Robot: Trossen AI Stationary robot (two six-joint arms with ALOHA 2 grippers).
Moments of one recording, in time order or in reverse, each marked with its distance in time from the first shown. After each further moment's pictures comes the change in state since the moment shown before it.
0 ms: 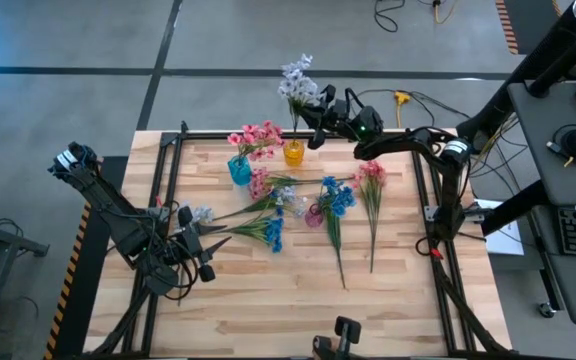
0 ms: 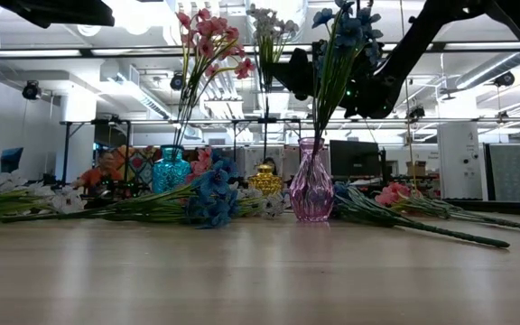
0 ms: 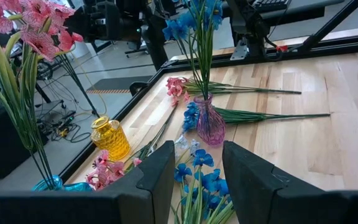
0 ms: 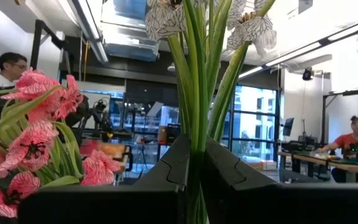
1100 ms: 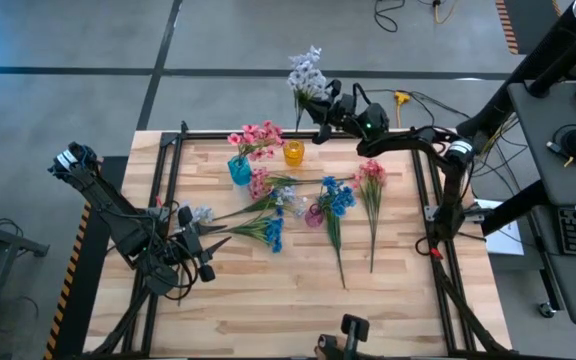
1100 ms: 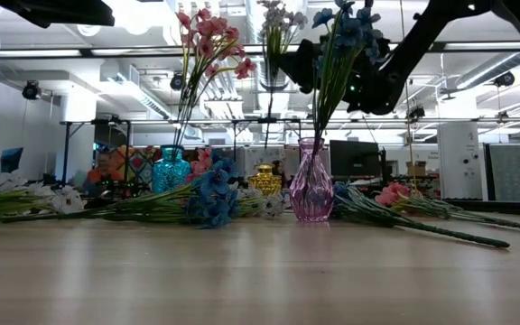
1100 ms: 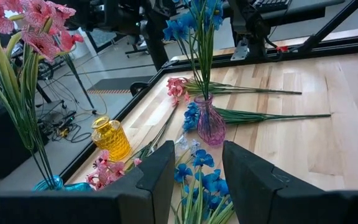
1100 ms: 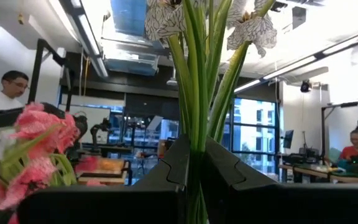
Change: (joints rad) left arm 0.000 0.000 0.000 0.000 -0.003 0.000; right arm -0.026 -0.028 0.000 0.040 -0.011 0.052
